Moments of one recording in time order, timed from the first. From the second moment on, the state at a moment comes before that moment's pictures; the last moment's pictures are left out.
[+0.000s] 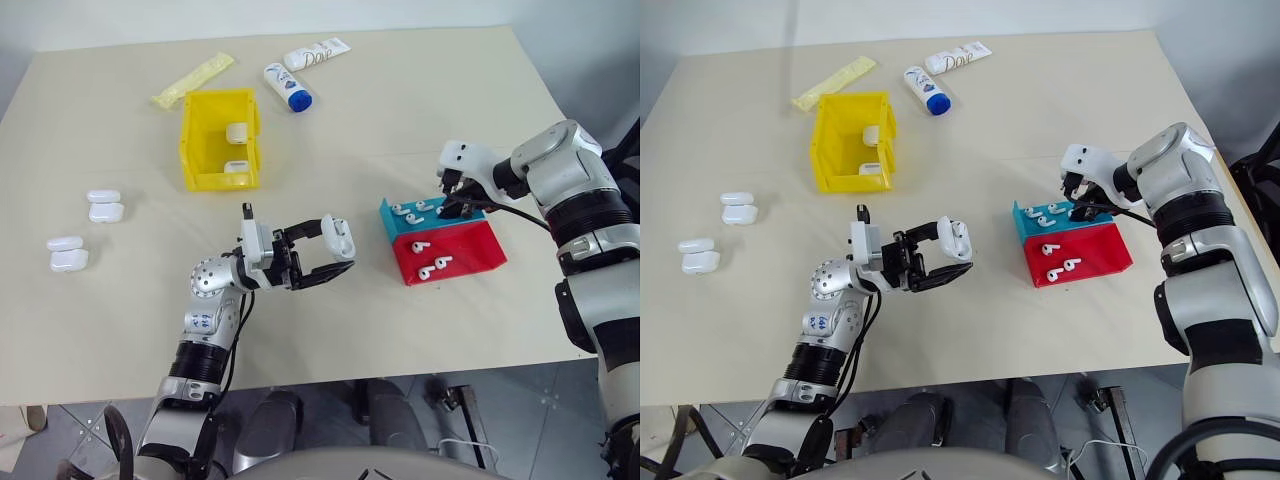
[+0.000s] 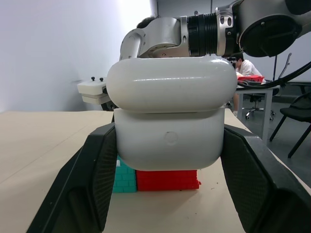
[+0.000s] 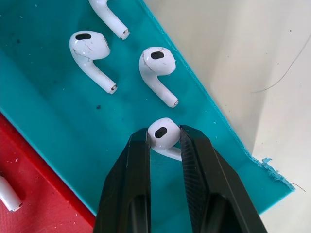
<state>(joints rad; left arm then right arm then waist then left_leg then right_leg) -0.39 0.17 -0.05 0.24 -0.43 -0.24 -1.15 -1.17 -0.67 0.46 0.92 -0.26 0.36 1.30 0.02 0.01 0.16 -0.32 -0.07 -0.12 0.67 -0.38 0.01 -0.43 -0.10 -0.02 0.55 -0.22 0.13</state>
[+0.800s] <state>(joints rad) -0.64 0.09 -0.05 0.64 -0.43 -0.34 -1.32 -0.59 -0.44 -0.41 -0.60 0.51 1.47 1.06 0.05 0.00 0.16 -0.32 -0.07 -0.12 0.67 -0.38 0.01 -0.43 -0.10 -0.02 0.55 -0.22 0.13</state>
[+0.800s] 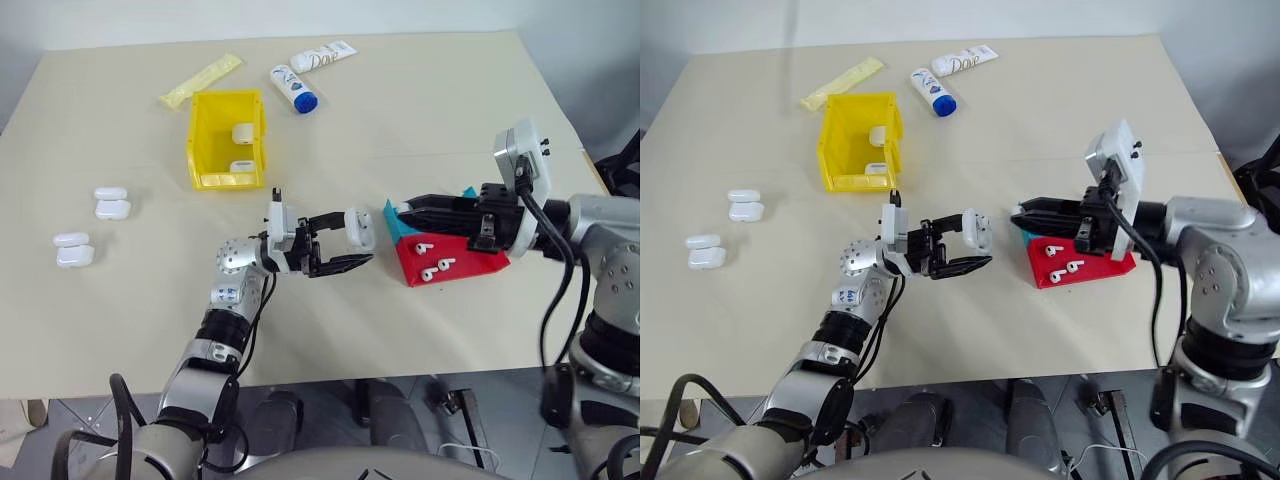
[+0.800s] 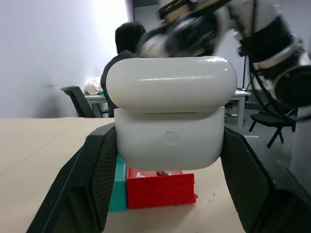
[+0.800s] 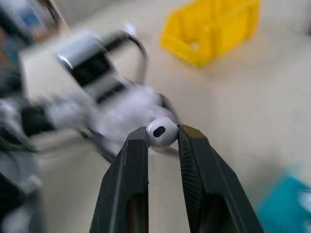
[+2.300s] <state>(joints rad) -0.75 0.03 0.02 0.83 -0.42 -0.40 -1.39 -0.38 -0.15 -0.46 -0.64 0.91 1.43 0.47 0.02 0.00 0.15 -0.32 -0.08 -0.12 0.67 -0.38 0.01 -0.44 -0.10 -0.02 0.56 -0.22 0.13</state>
